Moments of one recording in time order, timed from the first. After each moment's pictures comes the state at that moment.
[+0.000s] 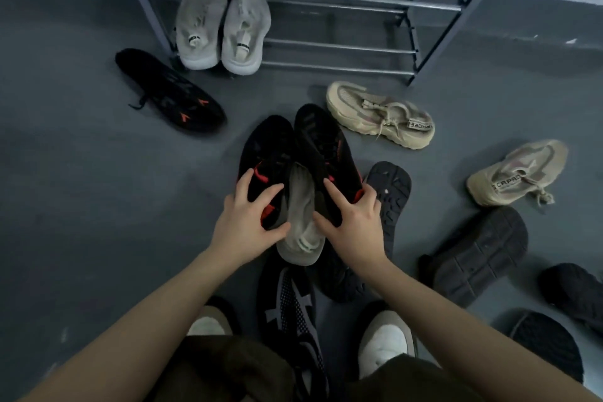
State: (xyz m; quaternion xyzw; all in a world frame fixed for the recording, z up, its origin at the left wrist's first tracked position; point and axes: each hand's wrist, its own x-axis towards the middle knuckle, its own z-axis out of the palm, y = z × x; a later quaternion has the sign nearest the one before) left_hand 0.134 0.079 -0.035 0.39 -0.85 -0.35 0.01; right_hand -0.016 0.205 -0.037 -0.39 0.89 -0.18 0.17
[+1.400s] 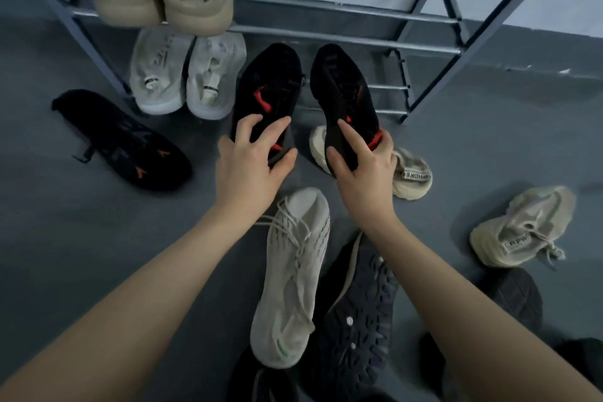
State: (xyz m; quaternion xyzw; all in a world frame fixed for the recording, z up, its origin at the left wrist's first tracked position) left_hand -0.011 -0.027 -0.006 0.38 -0.87 -0.24 0.20; right_hand -0.141 0.083 -0.010 -0.33 0.87 -0.35 0.07
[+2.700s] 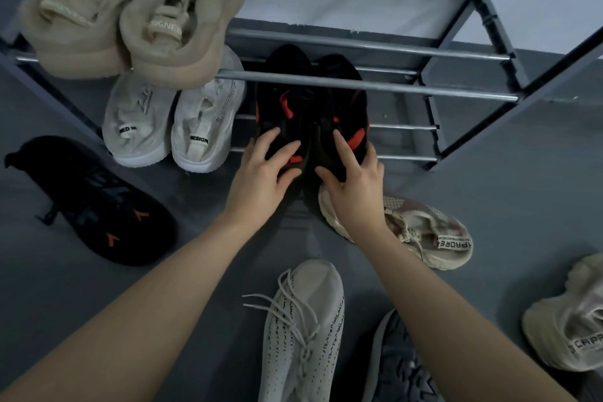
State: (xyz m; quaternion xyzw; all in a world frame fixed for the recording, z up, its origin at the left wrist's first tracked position) left_hand -0.088 -0.119 -0.079 0.30 -0.88 -0.29 0.21; right_hand -0.210 -0.009 -0.076 -0.39 0.86 -0.32 0.08
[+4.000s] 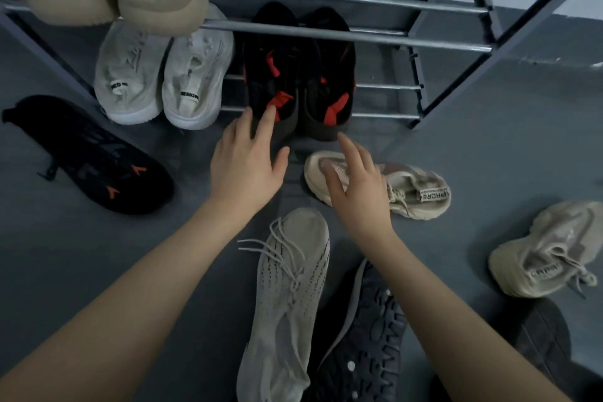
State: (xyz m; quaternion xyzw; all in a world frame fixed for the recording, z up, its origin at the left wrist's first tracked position) left_hand -0.058 -0.068 -0.042 0.38 -0.91 -0.15 0.11; right_hand -0.174 0.064 -0.066 -0.40 0.86 -0.29 0.09
